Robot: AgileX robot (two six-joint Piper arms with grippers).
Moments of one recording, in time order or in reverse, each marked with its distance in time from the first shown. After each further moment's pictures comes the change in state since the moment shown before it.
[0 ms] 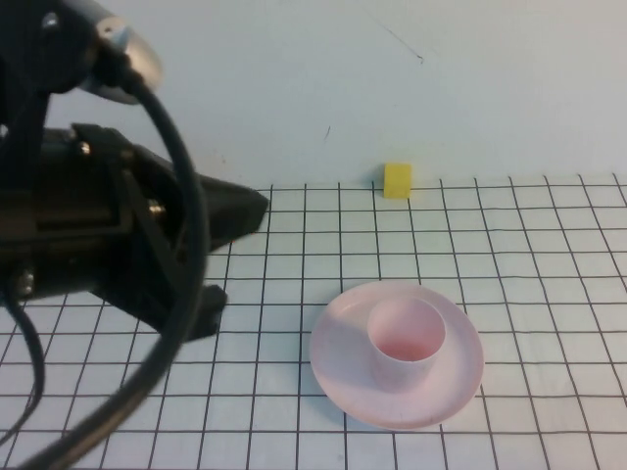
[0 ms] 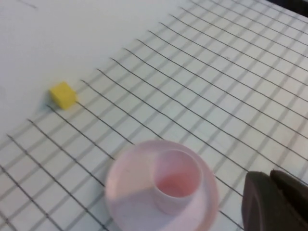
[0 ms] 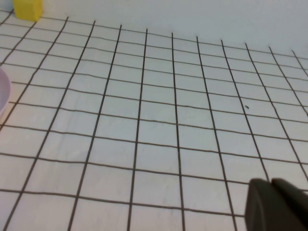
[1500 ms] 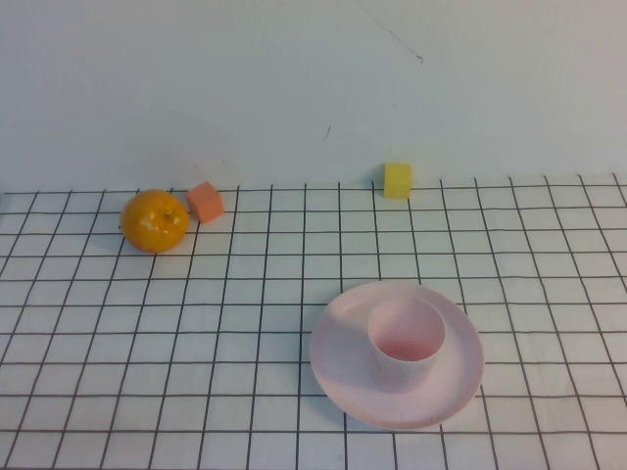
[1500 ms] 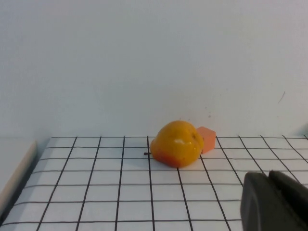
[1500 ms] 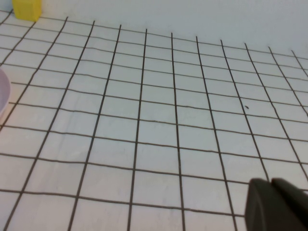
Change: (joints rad) right arm 0.000 0.000 0.000 0.000 0.000 0.000; left arm 0.541 -0.988 1.161 -0.088 -0.684 0.025
